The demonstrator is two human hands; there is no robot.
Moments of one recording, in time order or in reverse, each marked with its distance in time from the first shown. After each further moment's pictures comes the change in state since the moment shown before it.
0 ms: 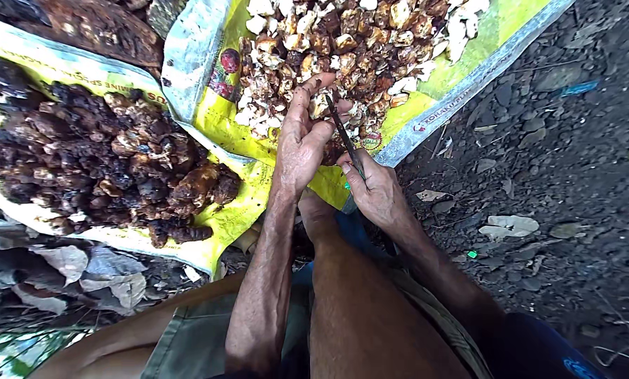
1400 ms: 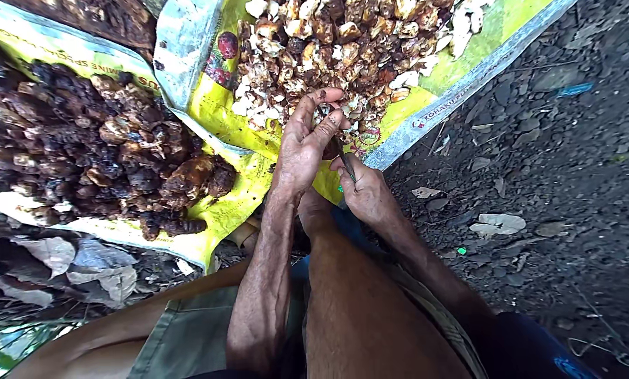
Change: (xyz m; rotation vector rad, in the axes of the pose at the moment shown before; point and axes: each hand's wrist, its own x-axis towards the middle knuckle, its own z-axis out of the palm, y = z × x) left_hand -0.049 0.019 0.012 0.034 0.005 -0.162; right_hand -0.006 -0.002 0.009 -0.027 -0.130 0.124
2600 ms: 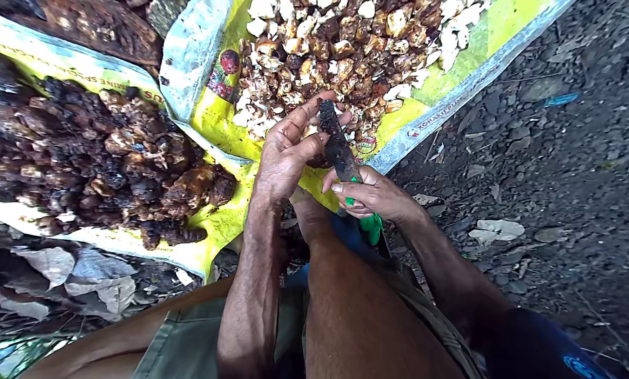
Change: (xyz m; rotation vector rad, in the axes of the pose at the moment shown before) left_hand 0.037 -0.010 -0.029 -0.263 -0.153 0.100; right_hand 0.022 0.022 -0.027 0.975 -0.677 -0.027
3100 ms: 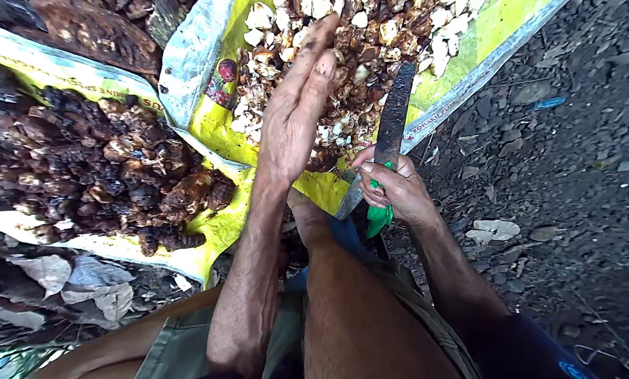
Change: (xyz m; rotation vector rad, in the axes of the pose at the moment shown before) left_hand 0.037 0.044 0.024 0.630 0.056 0.194; right_hand -0.018 -0.008 -0.010 -0.047 0.393 -0.272
